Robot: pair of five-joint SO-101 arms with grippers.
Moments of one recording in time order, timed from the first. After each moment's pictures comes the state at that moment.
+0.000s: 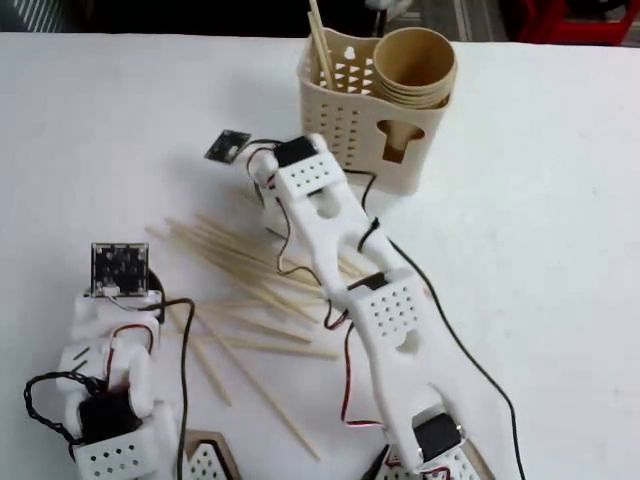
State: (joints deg) left arm -22.0 -103.4 91.9 57.0 -17.0; right arm -32.0 53.2 -45.3 86.8 35.6
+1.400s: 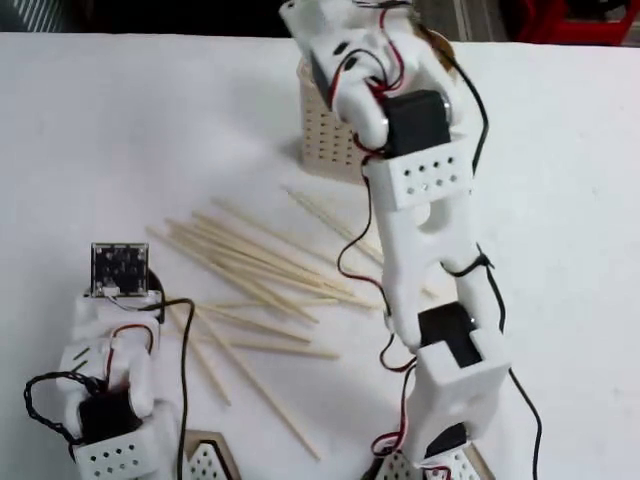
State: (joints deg) left arm -22.0 -103.4 91.9 57.0 -17.0; right arm -22.1 16.7 -55.0 53.0 19.8
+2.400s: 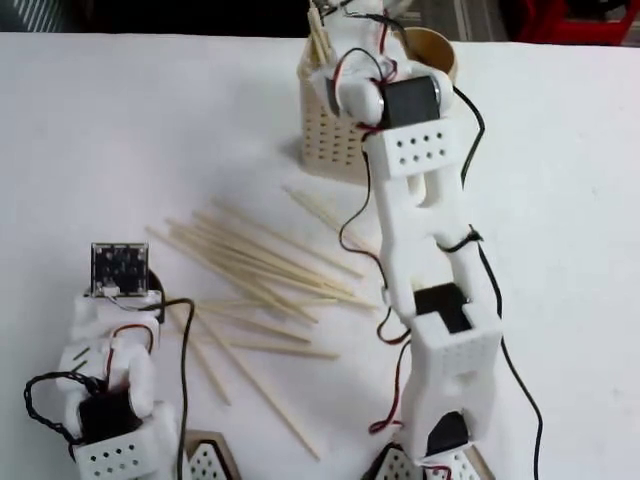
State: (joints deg) left arm -22.0 -103.4 91.9 57.0 -17.0; right arm -19.8 23.9 -55.0 82.4 20.0
